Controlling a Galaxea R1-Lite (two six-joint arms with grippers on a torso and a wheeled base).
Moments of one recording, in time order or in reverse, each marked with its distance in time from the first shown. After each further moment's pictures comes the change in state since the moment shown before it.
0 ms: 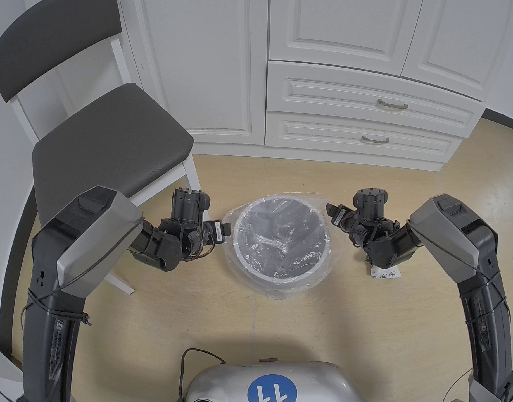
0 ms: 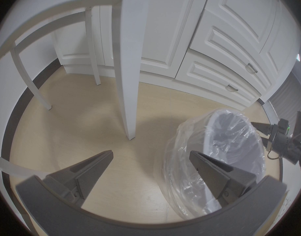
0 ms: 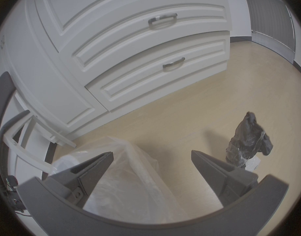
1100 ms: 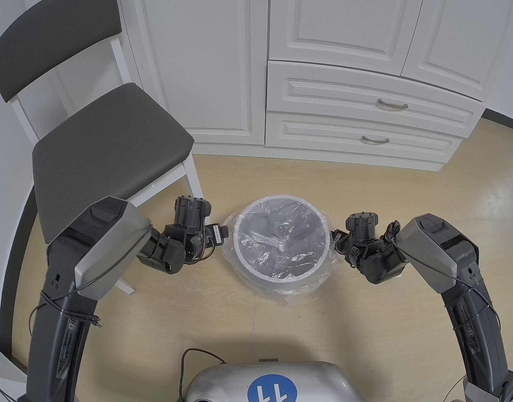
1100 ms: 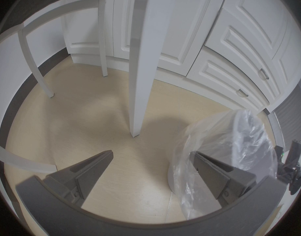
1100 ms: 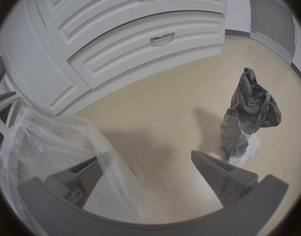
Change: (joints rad) left arm 0.019 0.105 -0.098 0.004 0.022 -0.086; right arm -0.012 0.164 -0.077 0.040 -0.011 -0.008
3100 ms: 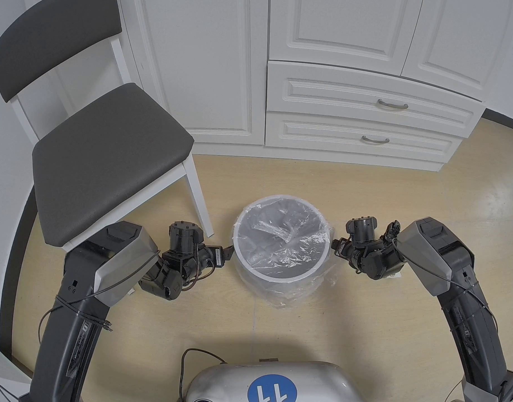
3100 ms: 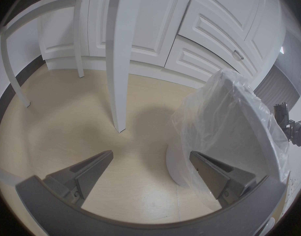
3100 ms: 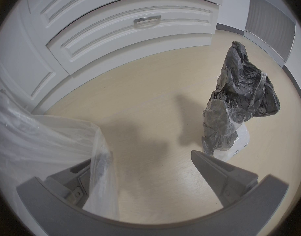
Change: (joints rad) left arm 0.034 0.138 0.092 -0.326 -0.204 0.193; right arm -0.036 0.071 -0.141 0.232 -0.045 0.012
